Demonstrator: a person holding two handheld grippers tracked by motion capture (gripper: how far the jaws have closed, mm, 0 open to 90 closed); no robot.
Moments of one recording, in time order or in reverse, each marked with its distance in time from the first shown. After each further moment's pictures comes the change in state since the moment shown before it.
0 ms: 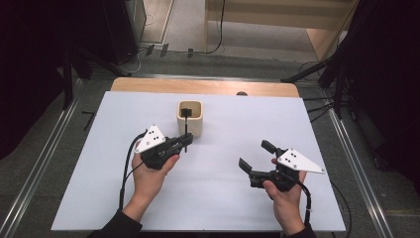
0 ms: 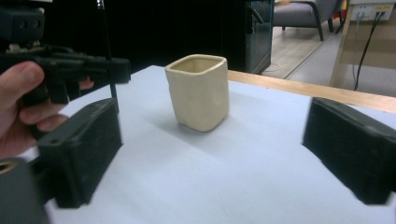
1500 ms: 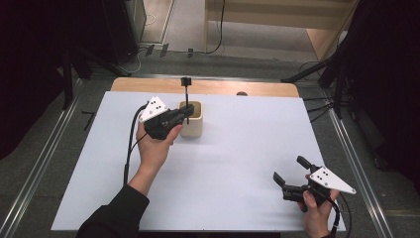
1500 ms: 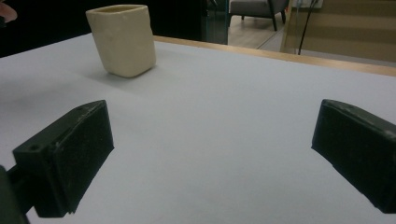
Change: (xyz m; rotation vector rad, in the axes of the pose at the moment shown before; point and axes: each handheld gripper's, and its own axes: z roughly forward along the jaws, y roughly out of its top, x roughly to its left) left arm 0.039 0.046 0.034 -0.067 0.059 0.010; right arm -0.063 -0.062 -0.055 0.043 -0.158 -0.016
